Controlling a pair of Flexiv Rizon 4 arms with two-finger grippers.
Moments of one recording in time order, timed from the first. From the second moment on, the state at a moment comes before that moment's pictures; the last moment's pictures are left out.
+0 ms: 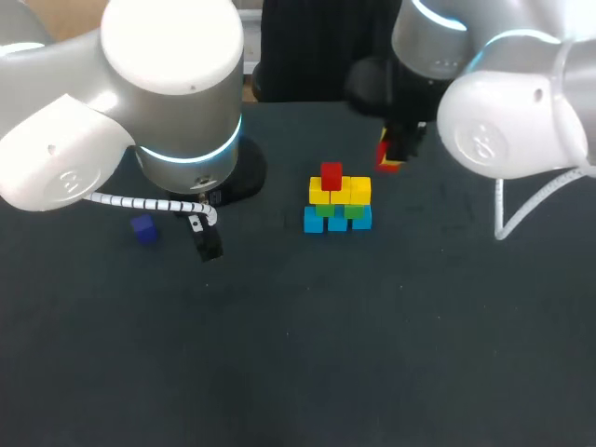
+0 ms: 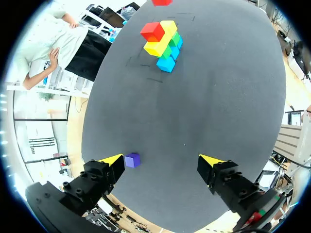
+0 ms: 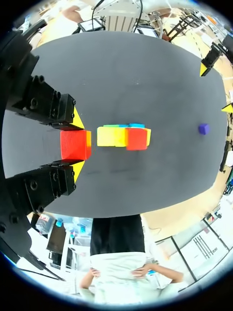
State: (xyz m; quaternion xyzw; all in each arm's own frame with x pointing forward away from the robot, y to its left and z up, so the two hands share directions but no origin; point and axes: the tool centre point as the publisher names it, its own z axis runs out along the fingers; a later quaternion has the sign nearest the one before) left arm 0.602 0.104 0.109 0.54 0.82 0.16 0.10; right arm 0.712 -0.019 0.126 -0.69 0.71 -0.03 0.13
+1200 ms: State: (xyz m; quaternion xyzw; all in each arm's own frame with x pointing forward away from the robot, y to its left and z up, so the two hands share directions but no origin) left arm 0.602 0.104 0.109 0.54 0.82 0.16 0.10; right arm 0.716 0.015 0.093 -0.73 0.68 -0.01 0.09
